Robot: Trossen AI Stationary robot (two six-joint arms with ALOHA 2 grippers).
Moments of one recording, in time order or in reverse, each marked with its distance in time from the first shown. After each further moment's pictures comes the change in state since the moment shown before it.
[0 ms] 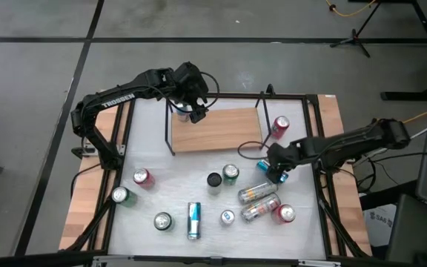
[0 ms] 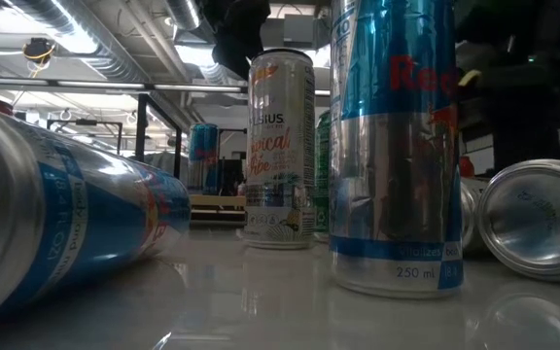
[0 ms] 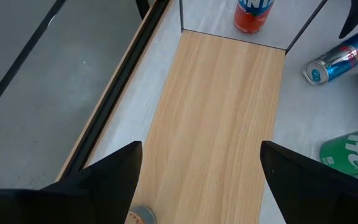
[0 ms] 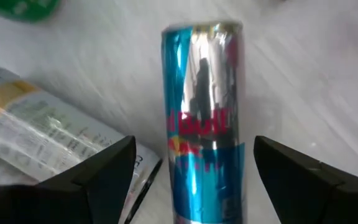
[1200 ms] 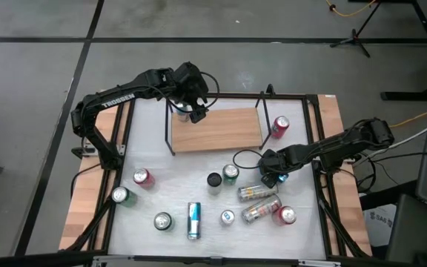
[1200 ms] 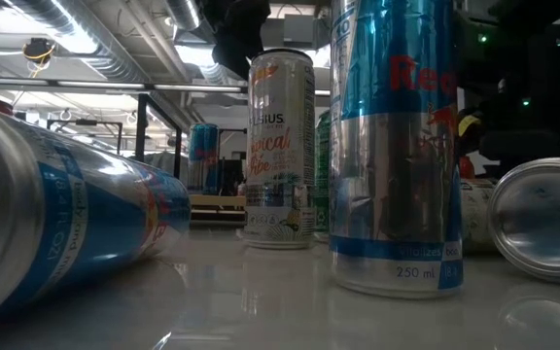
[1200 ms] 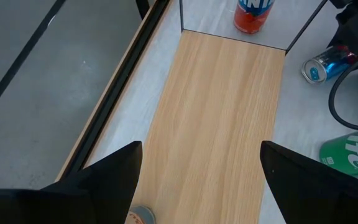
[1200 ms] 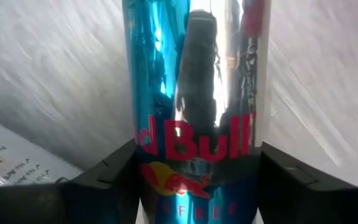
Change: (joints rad) left arm 0.000 0.000 0.000 0.001 0.000 -0.001; right arm 0.034 0.230 0.000 0.036 0.043 0.016
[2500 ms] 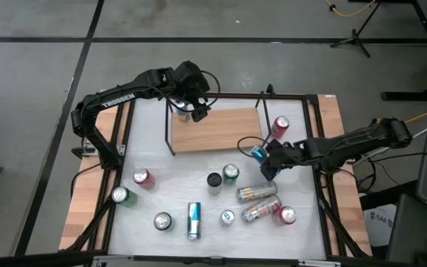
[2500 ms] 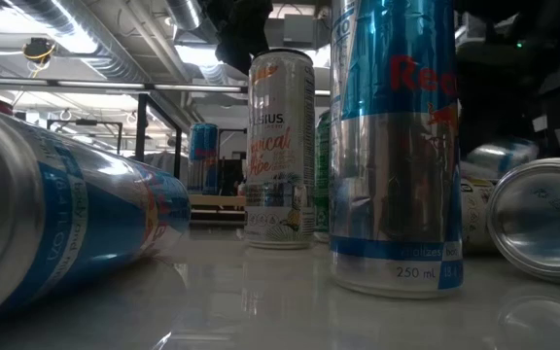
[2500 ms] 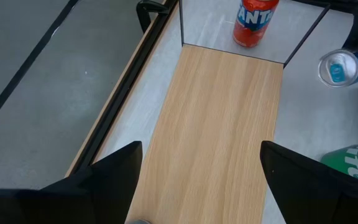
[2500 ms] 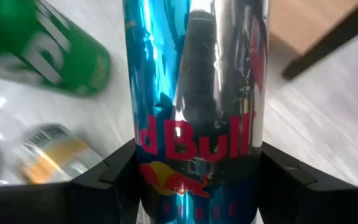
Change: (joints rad) left arm 0.000 0.000 0.000 0.046 0.000 0.002; right arm 0.000 -0.299 -0.001 0.132 0.142 -0.005
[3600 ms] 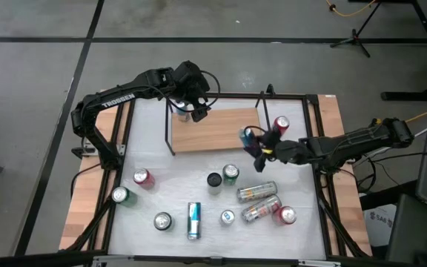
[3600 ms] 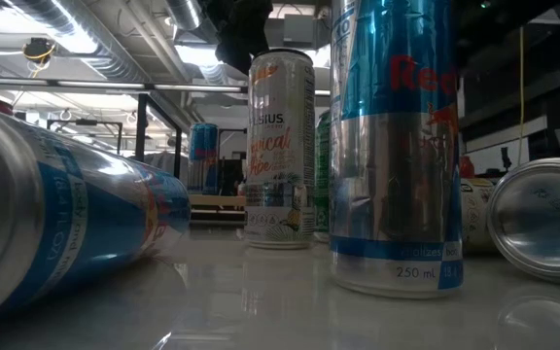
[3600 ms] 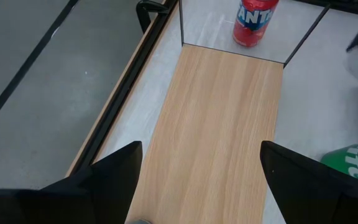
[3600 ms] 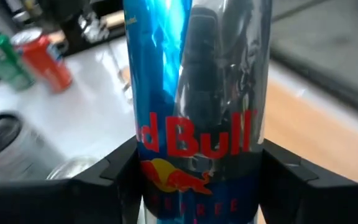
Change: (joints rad) left arm 0.000 0.000 0.000 -0.001 0.000 0.005; right arm 0.000 -0.023 0.001 0.524 0.372 -0.484
